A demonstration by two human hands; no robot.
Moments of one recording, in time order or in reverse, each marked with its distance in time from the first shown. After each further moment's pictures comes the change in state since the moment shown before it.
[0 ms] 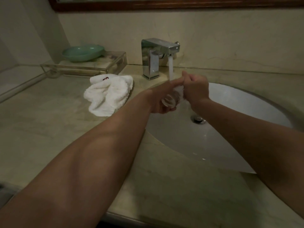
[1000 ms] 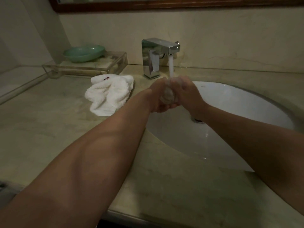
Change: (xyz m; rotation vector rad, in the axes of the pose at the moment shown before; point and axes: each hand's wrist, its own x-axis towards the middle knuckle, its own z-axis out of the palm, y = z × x) left_hand 0.009 -0.002 -0.007 -0.091 0.133 -0.028; right_hand -0.020 0.008 0.003 0.059 -0.365 -0.076
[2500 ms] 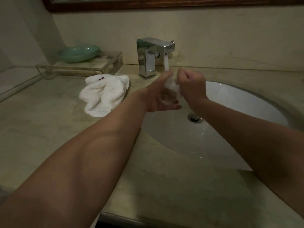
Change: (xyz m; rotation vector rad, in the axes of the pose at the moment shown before) left_hand 0.009 0.000 0.002 -0.170 -0.220 0.016; right_hand 0.018 -0.006 -0.012 -0.111 0.361 -0.100
